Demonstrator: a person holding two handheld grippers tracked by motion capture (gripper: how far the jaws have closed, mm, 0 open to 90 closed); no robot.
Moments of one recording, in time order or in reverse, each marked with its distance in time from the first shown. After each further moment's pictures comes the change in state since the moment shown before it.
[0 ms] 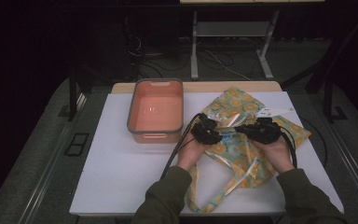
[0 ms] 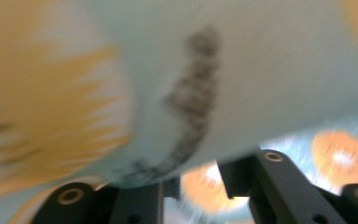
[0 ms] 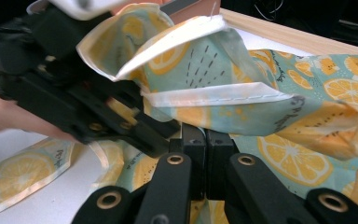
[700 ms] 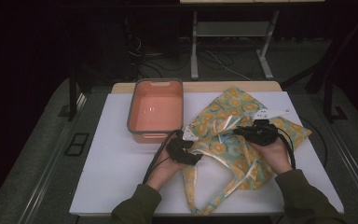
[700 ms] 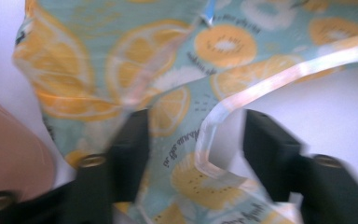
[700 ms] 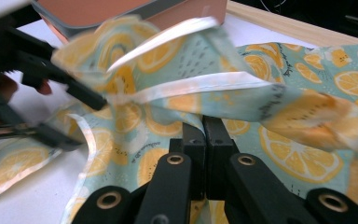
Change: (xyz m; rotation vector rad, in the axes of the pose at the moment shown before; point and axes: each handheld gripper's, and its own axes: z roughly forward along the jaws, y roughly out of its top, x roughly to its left) left arm 0.001 -0.067 -0.041 0.054 0.080 0.066; right arm 0.006 -0.002 0.005 0.027 0.007 -0.016
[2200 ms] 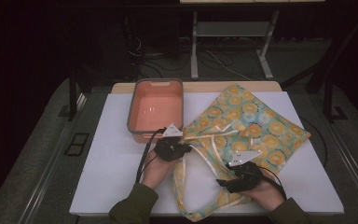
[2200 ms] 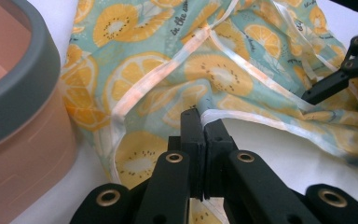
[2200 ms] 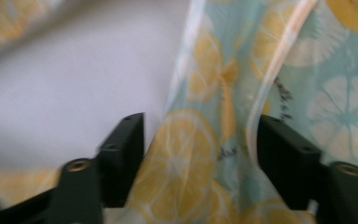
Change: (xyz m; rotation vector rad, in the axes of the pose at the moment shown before) left arm 0.015 -0.014 -0.036 -0.179 -0.102 -0.157; right arm 0.094 -0.069 0.014 0.293 0.051 -0.143
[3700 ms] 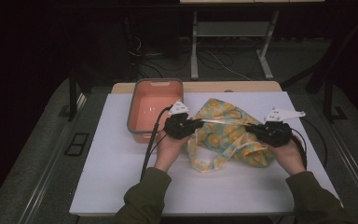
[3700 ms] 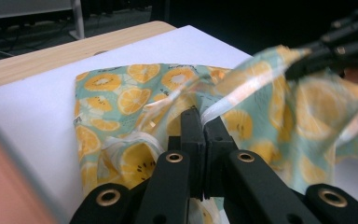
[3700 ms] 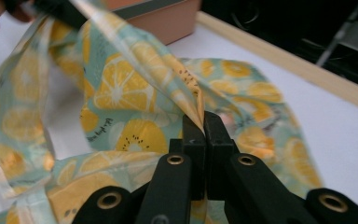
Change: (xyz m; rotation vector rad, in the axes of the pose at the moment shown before) left arm 0.004 0.072 0.017 -0.189 -0.001 -0.007; right arm -0.112 0.038 -0.070 -0.308 -0.194 0.061
